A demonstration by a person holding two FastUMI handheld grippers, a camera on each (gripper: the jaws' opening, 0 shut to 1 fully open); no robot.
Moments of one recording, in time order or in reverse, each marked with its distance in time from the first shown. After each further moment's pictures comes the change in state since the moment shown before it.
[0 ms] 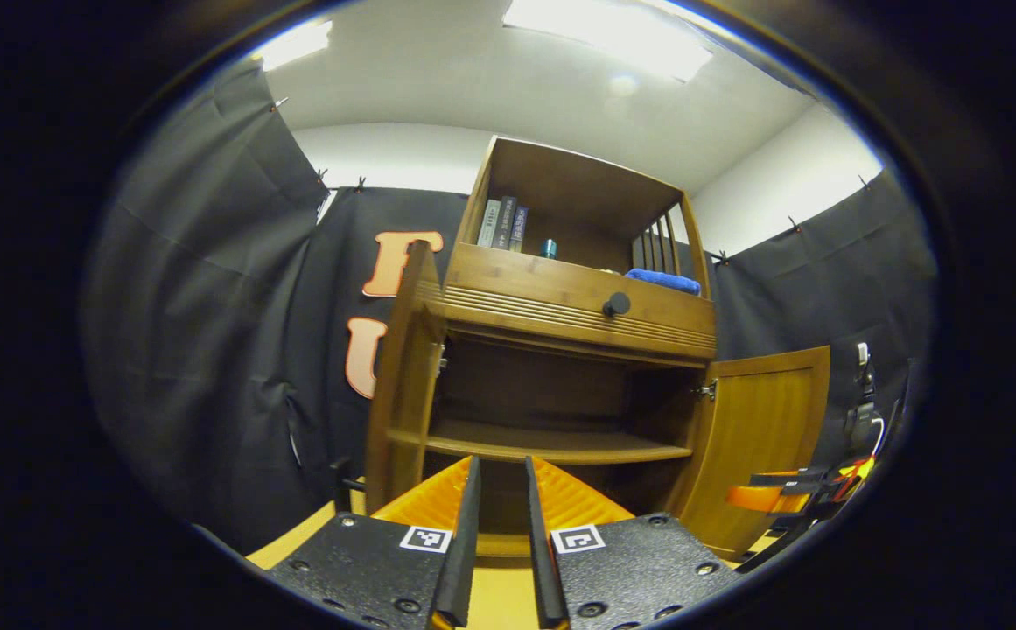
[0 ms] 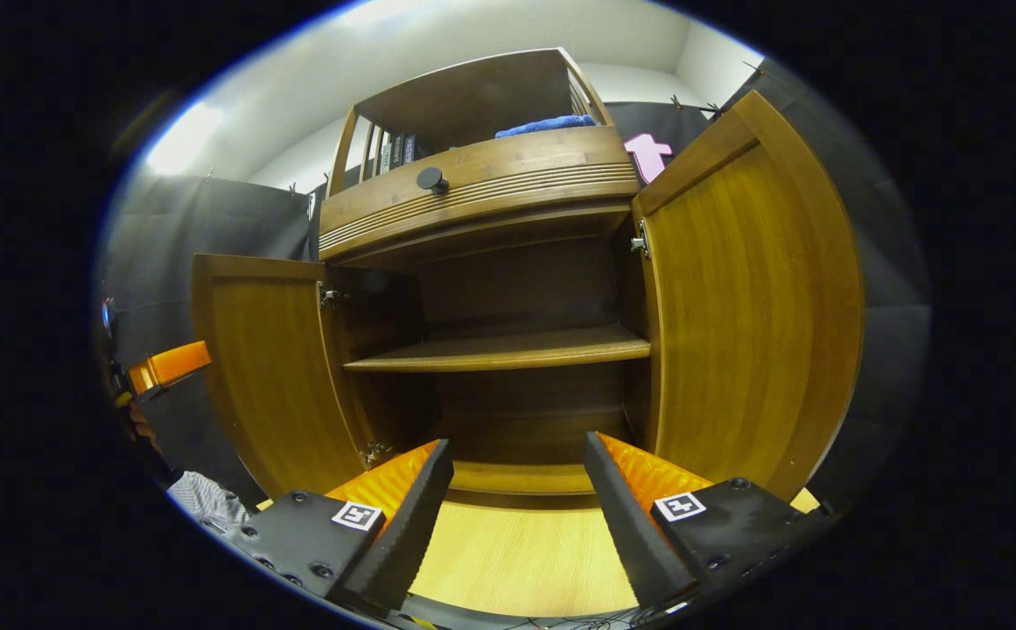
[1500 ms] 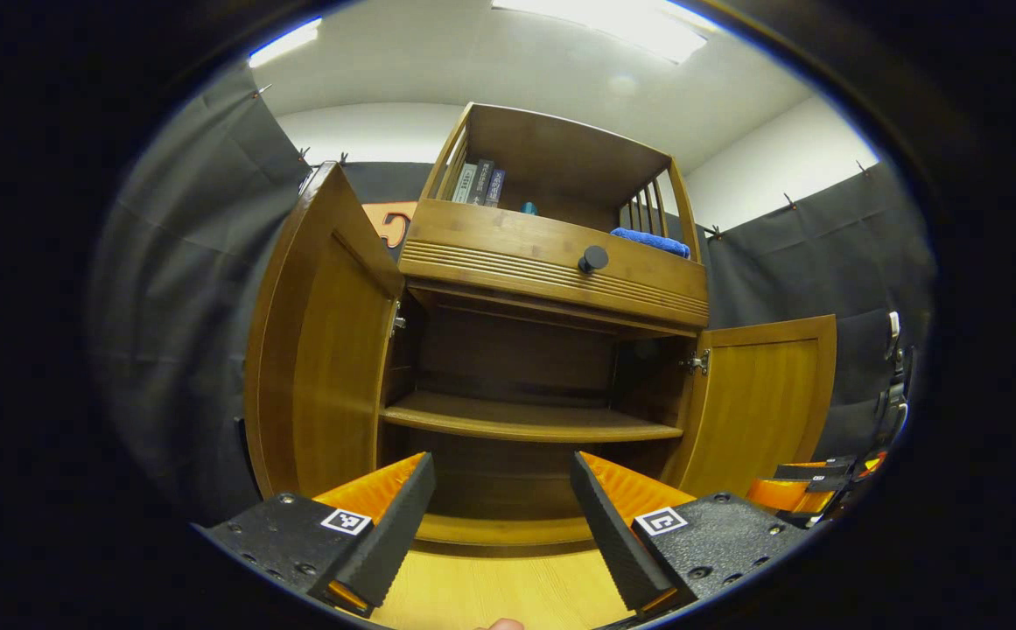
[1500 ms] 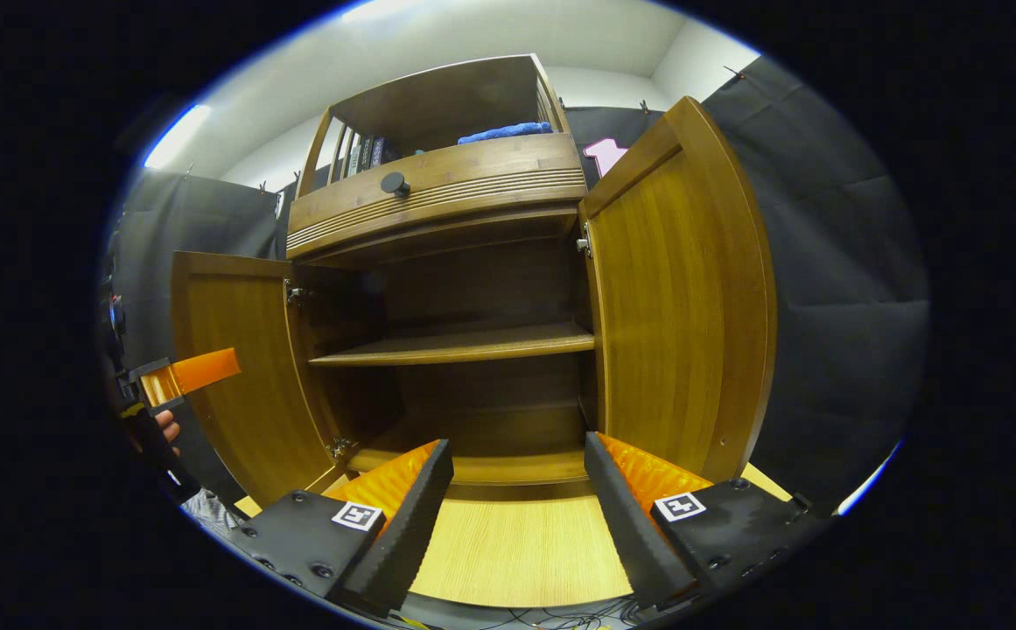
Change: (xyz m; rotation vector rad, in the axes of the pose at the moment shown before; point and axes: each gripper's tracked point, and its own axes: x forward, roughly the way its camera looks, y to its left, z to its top) left arm 0.033 -0.036 -0.042 0.038 0.084 -0.009; right arm -0.028 -0.029 -0.010 0.006 -0.003 -0.123
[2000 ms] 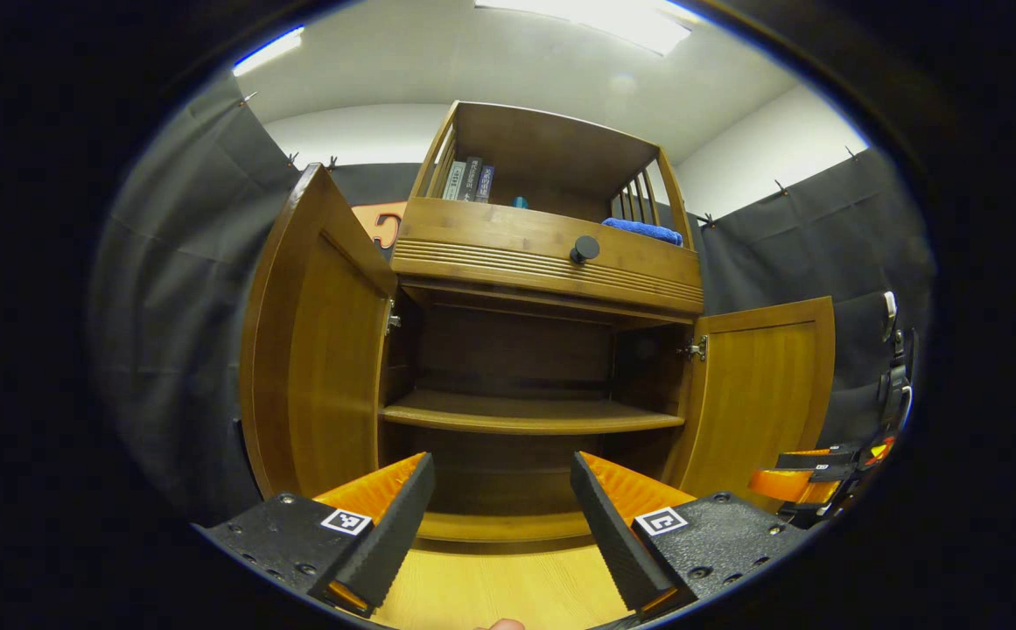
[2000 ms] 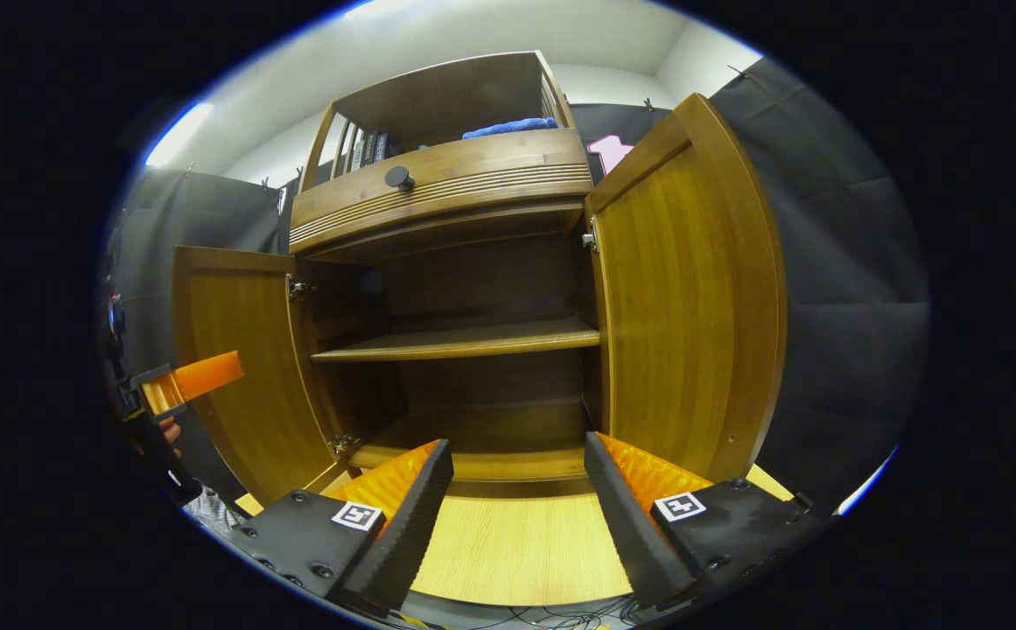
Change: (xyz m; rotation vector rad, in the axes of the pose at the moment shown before) left arm -0.002 -0.003 -0.009 0.036 0.016 -0.009; right arm 0.002 0.004 -0.003 -0.003 0.012 0.008
